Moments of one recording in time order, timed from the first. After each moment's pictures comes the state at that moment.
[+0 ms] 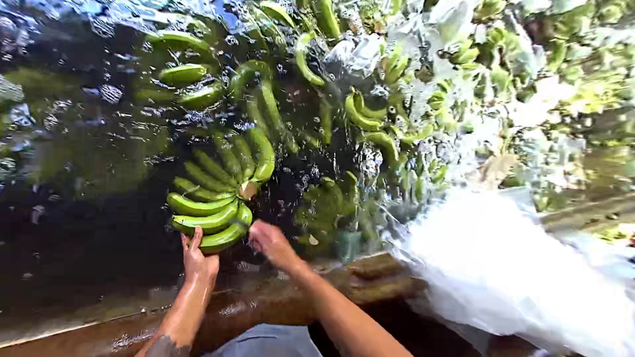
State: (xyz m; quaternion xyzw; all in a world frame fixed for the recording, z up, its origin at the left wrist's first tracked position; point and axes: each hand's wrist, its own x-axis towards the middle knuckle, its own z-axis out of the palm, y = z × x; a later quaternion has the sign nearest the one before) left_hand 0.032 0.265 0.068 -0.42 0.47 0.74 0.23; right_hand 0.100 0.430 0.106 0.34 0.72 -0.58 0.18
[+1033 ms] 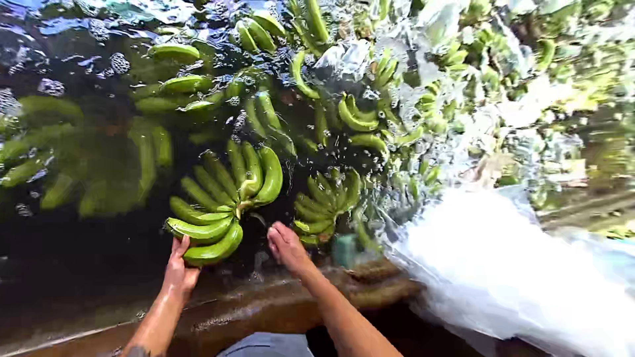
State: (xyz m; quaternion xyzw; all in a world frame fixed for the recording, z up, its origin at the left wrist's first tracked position) left_hand 0.025 0.222 0.060 -0.37 0.48 0.72 0.33; right_hand 0.130 0.452 0.129 0.37 0.71 -0.56 0.22
